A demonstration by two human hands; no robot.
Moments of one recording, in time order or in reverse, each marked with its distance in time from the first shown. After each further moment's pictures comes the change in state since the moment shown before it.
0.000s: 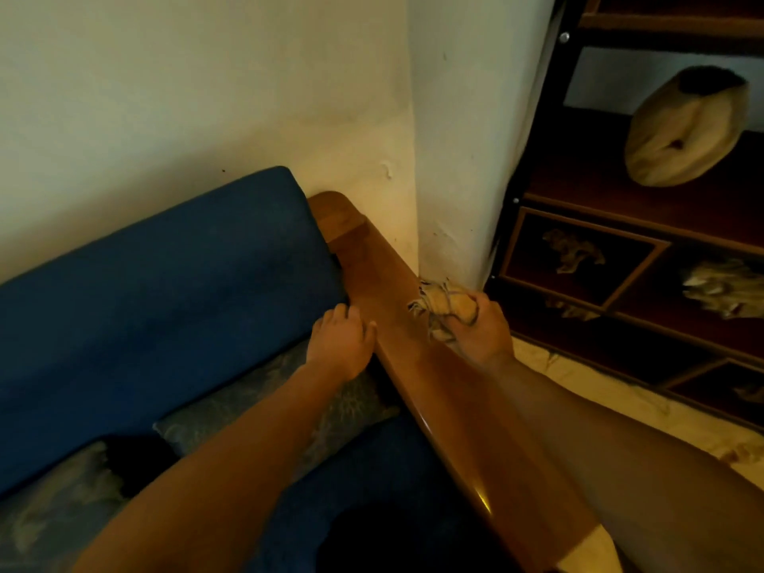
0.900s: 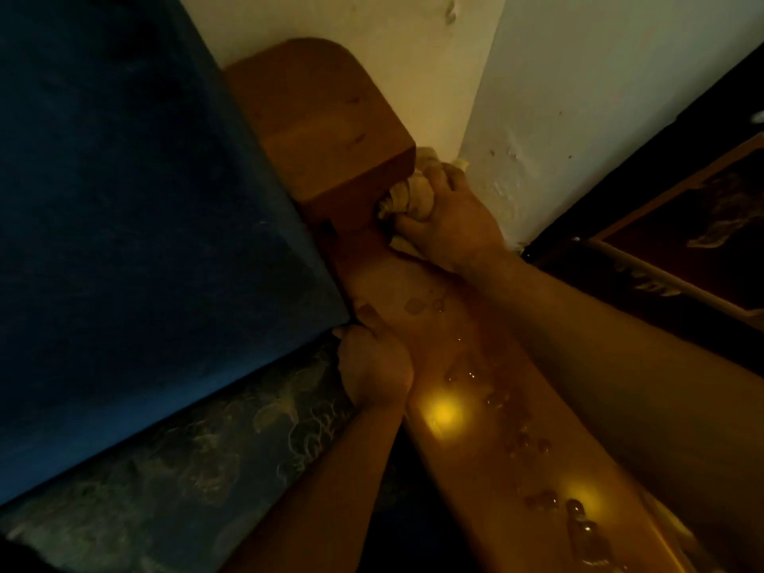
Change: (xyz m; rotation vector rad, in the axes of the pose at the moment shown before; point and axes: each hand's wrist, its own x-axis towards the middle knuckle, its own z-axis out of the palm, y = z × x) left_hand 0.188 -0.030 0.195 -0.965 0.103 -1.015; right_hand 0.294 0.007 0.212 -0.439 -0.284 -0.276
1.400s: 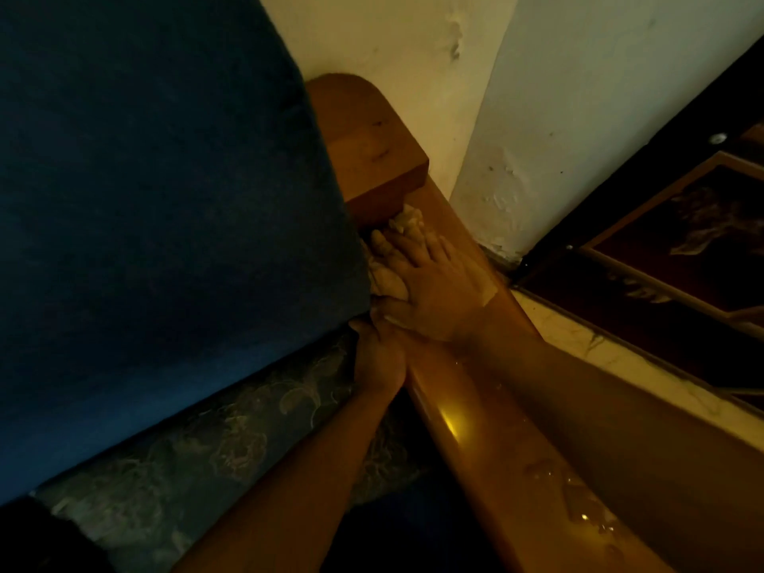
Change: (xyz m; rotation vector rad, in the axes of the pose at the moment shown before) left_hand 0.002 -0.011 -0.031 0.001 -0.321 0.188; right_hand -0.090 -0.046 0.007 -0.305 -0.239 -0.290
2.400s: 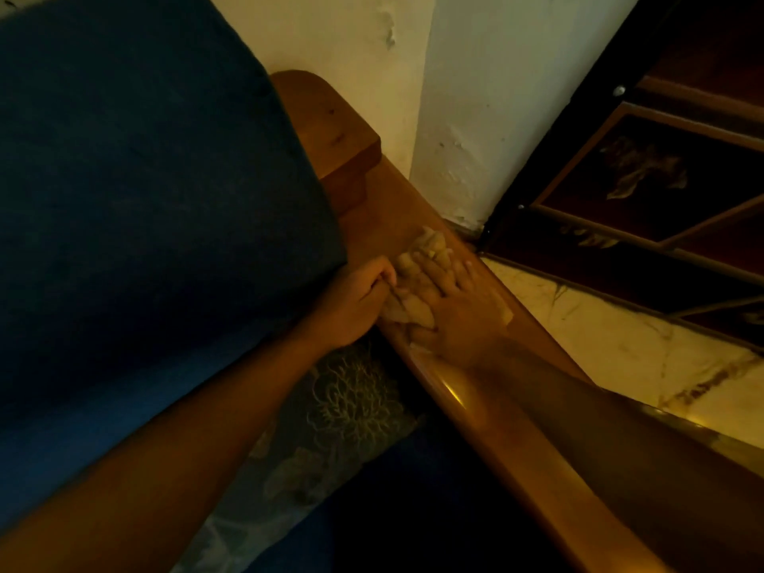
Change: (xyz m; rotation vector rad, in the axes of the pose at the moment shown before) left_hand -0.008 0.061 -0.072 0.447 -0.521 0.760; right_hand -0.102 0.018 0.051 -0.085 0.036 0.201
